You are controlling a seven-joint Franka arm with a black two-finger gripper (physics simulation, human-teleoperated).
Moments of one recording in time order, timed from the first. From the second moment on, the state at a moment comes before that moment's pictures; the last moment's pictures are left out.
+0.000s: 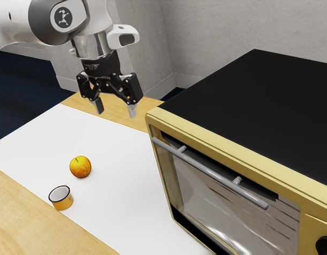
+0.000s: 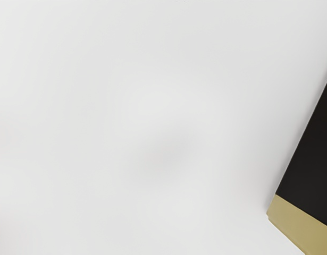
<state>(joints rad) 0.16 0.12 -0.11 -1.25 0.04 1.36 -0.19</state>
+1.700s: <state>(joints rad) -0.40 -0.33 -0.24 -1.72 -0.07 1.75 1.39</state>
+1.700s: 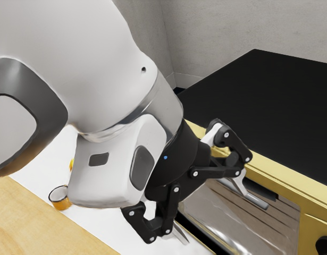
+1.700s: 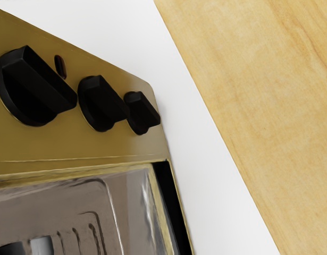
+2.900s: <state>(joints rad) -0.40 -0.33 -0.07 -1.83 -0.07 1.79 1.57</state>
